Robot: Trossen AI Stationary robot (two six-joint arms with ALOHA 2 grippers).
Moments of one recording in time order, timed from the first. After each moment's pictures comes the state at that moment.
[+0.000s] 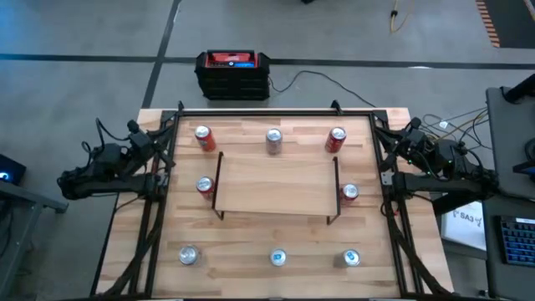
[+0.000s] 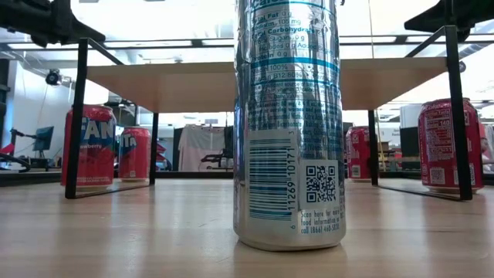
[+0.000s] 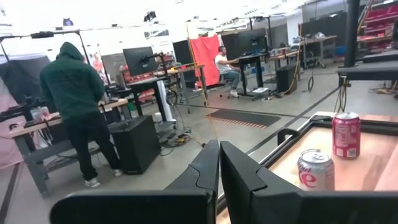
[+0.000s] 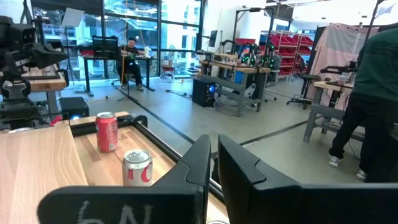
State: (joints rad) left arm 0.04 0.01 0.44 -0.31 -0.78 0.27; right arm -0.07 0.11 0.55 -0.41 0.58 -0.11
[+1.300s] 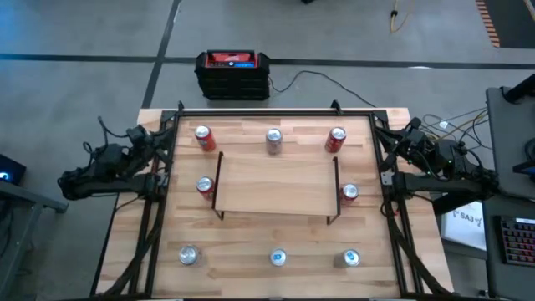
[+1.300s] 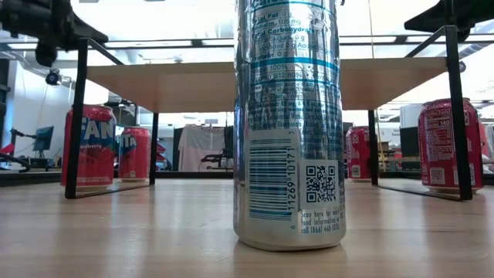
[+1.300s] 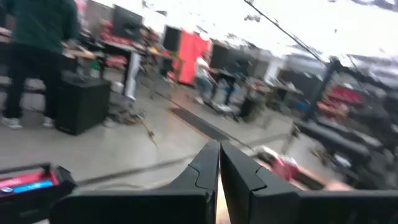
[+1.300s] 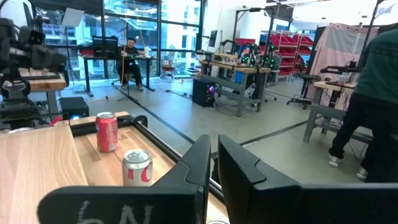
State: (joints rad) left arm 0.04 0.00 0.40 -0.29 -0.72 -0.22; right arm -0.07 0.11 0.55 -0.41 0.58 -0.11
